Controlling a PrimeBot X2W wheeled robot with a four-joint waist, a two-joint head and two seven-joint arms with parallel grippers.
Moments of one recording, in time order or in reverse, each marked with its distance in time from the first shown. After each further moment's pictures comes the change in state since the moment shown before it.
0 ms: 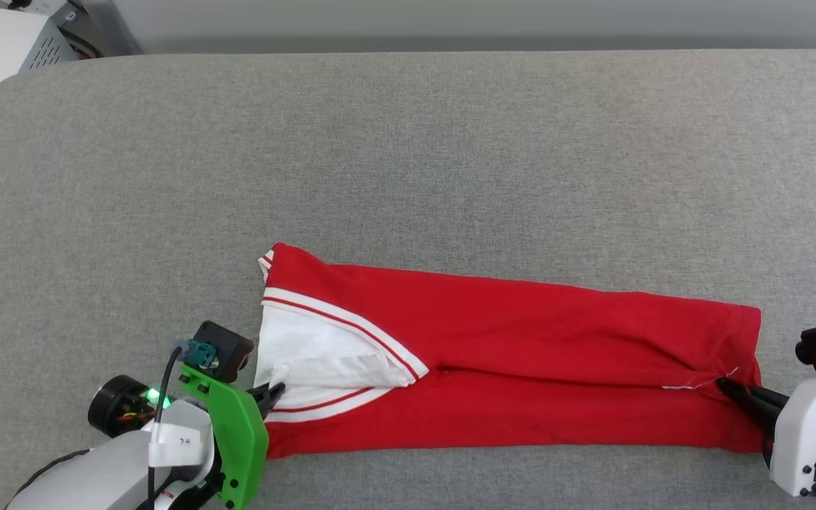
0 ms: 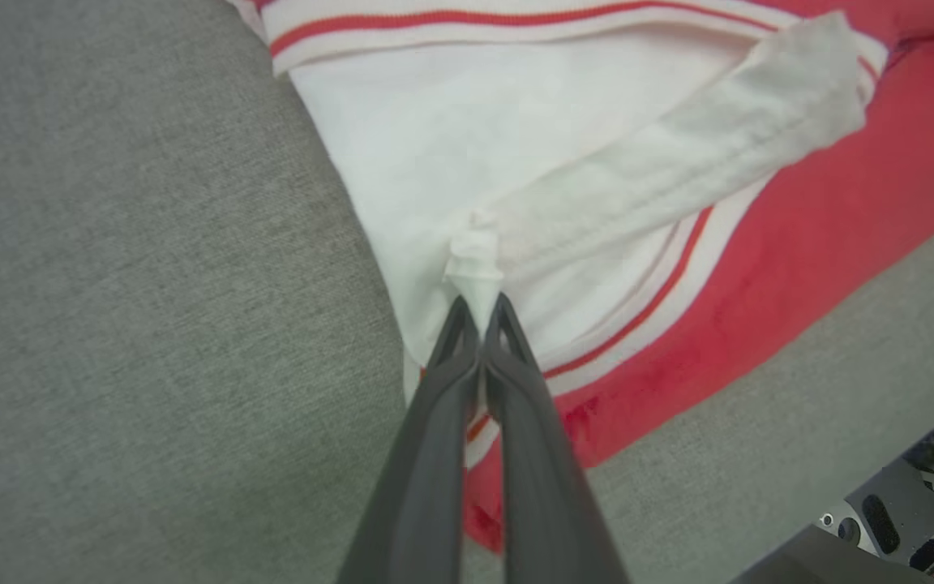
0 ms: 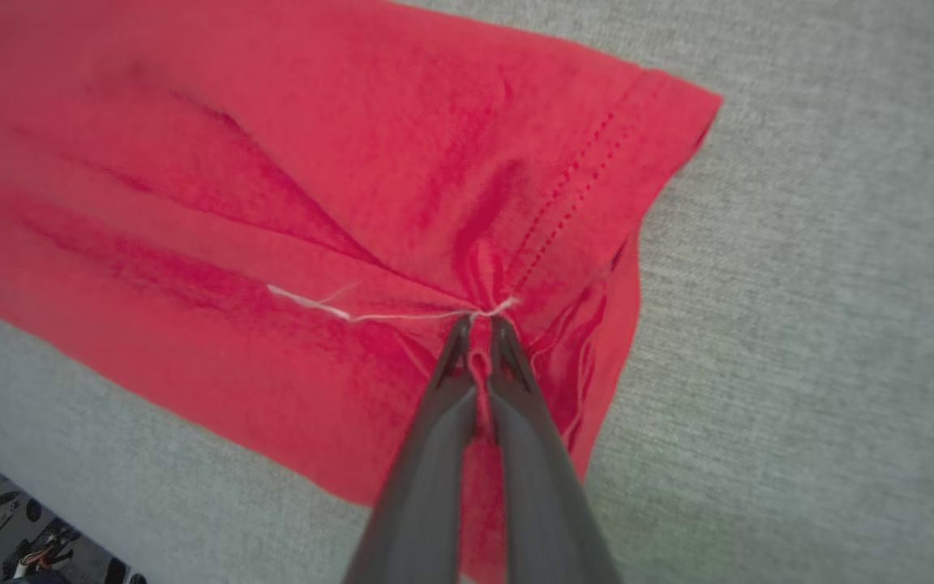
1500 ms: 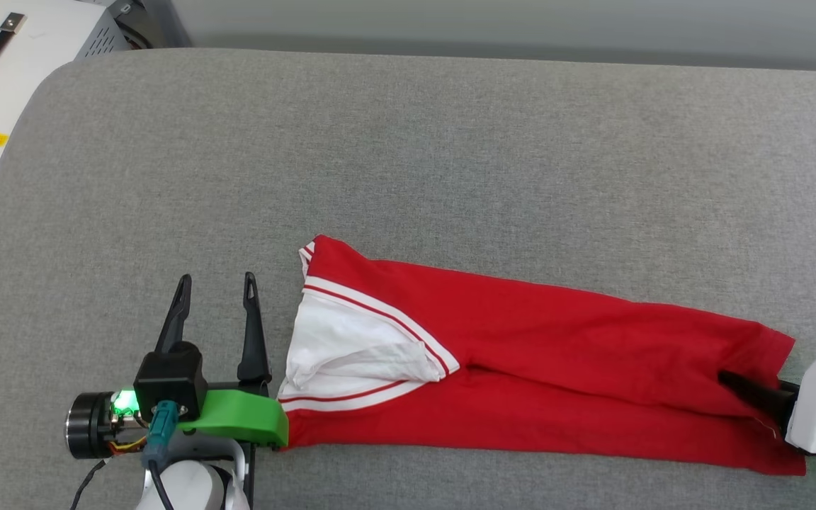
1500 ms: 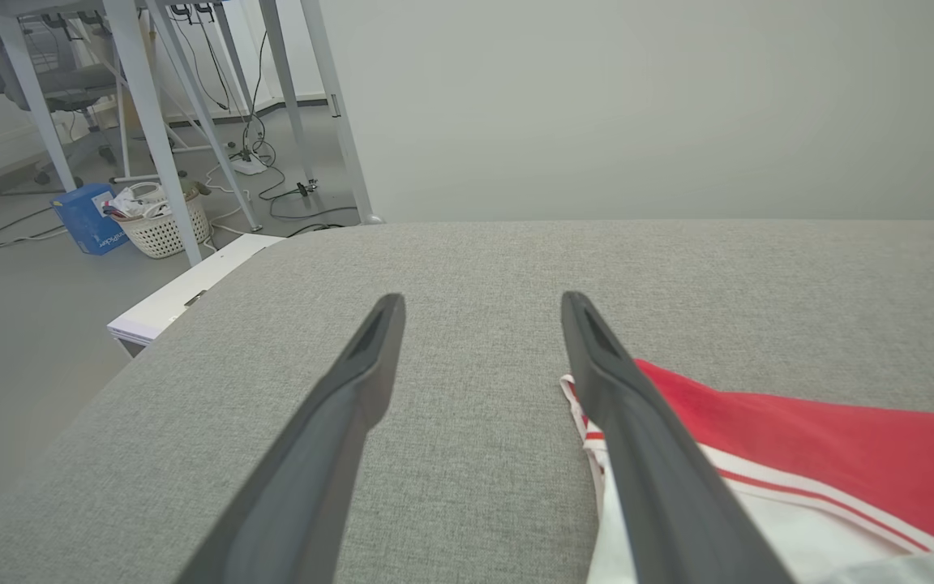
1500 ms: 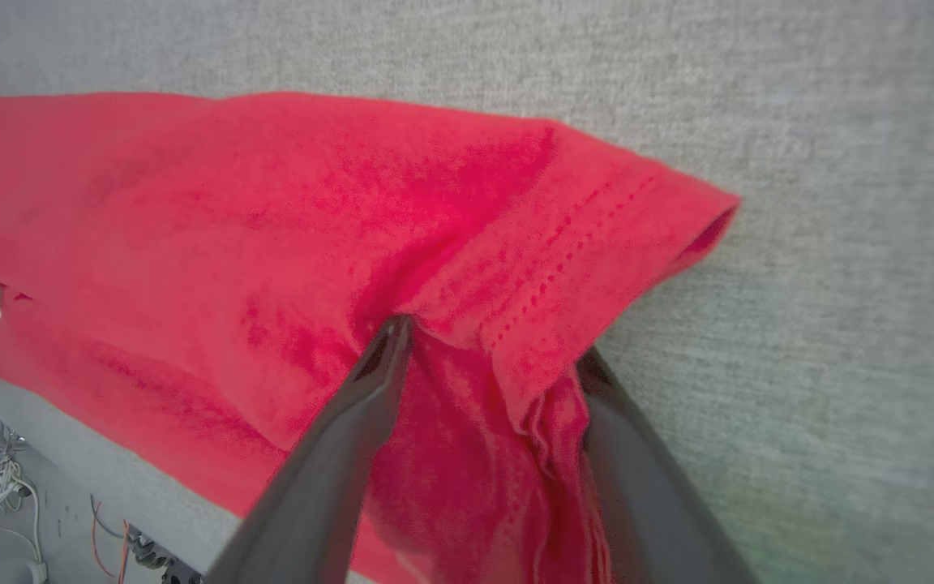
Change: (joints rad) left arm 0.387 -0.443 0.696 -0.063 0.632 0.263 -0.453; right arm -0.067 0.059 -0.077 0.141 0.247 -0.001 0.235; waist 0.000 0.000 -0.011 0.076
